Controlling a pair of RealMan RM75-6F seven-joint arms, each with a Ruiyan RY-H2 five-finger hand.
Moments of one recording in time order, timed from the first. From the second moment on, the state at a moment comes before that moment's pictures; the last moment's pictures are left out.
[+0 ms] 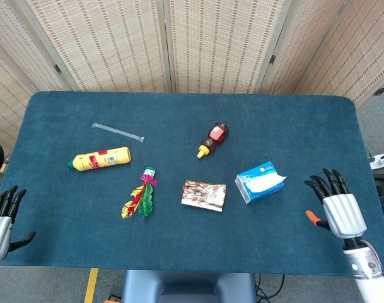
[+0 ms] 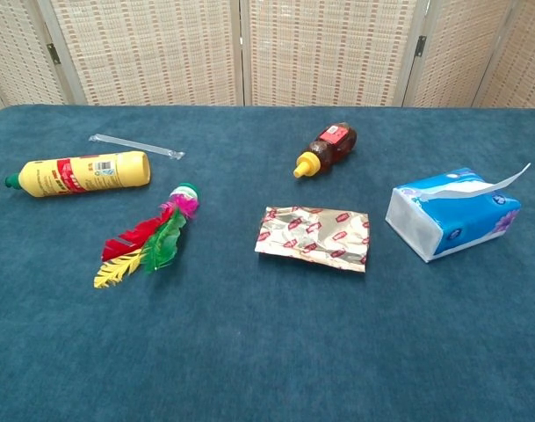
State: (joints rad) left arm -0.07 -1.11 -0.04 -1.62 1.47 1.49 0.11; right arm 0.18 -1.21 0.08 -1.52 -1.56 1.40 -0.14
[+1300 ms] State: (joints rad) left arm -0.07 -1.10 -0.03 -1.62 1.48 1.49 0.06; right arm 0.41 -1.43 0.17 -1.48 -1.37 1.23 -0.40
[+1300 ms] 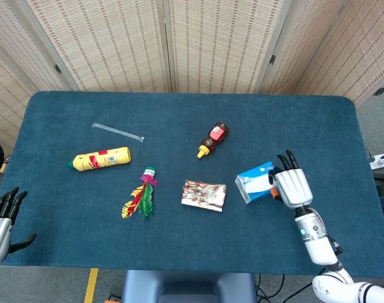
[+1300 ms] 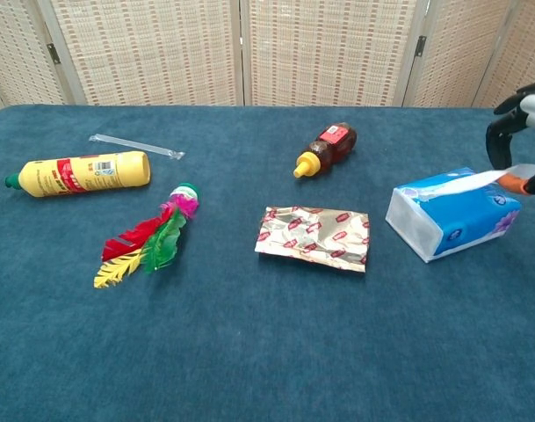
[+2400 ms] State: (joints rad) left arm -0.06 -1.11 -0.02 -1.63 1.50 1.49 0.10; right arm 0.13 -1.20 -0.02 -1.58 -1.67 1.57 -0.10
